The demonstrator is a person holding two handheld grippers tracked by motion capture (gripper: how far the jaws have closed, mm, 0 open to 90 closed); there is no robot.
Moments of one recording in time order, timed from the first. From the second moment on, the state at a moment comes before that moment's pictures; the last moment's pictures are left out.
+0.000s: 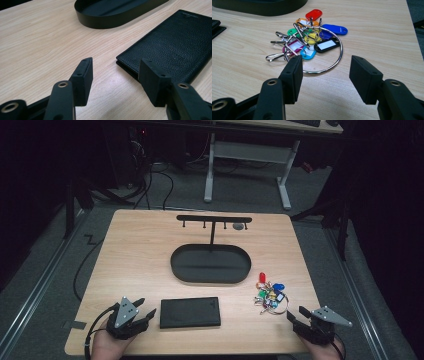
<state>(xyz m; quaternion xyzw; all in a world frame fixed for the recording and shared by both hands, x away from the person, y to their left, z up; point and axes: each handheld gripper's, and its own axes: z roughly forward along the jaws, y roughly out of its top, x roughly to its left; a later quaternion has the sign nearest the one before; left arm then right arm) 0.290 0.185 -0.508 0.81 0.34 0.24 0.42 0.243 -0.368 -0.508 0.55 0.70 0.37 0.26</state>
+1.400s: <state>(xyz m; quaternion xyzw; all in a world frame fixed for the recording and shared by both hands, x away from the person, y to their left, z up) 0.273 0.147 -0.516 0.87 0.20 0.21 0.40 0.249 -0.364 -0.514 0.54 0.72 0.36 0.24</state>
